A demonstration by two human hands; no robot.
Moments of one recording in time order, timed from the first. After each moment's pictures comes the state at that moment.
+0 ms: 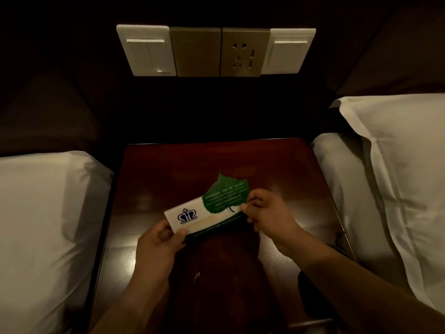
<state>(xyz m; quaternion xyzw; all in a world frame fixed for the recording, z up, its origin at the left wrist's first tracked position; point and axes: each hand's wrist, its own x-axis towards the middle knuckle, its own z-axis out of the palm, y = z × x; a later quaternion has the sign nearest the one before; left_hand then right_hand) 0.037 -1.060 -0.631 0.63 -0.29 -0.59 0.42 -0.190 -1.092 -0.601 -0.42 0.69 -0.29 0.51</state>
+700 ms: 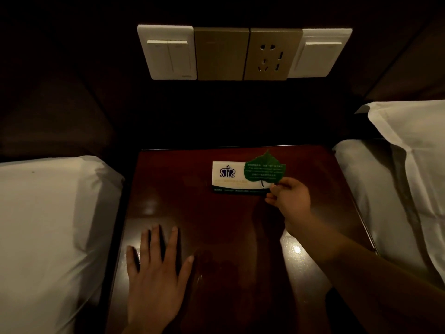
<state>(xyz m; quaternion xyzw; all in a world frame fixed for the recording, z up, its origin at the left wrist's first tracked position) 0.092 -1.049 -0.691 0.69 -0.71 -0.10 -0.03 -0.193 -1.162 -0.652 -0.24 0.72 -0.47 0.45</state>
